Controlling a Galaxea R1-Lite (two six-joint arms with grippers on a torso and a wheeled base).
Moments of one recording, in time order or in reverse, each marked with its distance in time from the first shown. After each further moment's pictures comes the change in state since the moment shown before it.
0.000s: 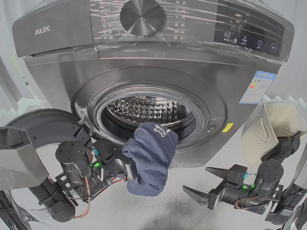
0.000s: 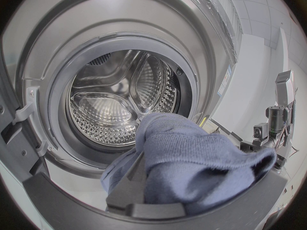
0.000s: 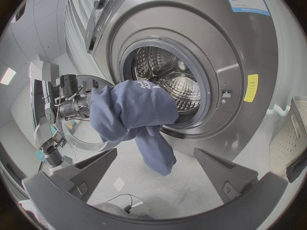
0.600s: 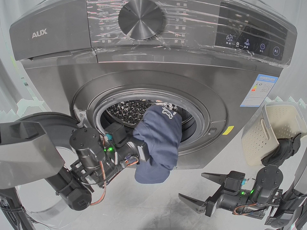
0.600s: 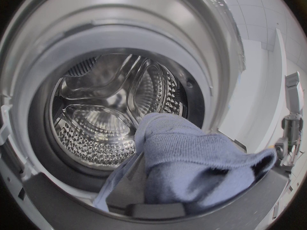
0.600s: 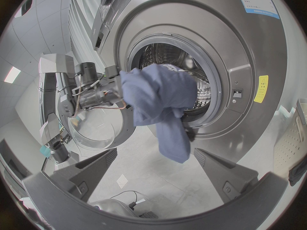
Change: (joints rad) left arm 0.008 0.096 -0.216 0.002 0.005 0.012; right arm 0.064 -0.002 0.015 -0.002 -0.004 0.001
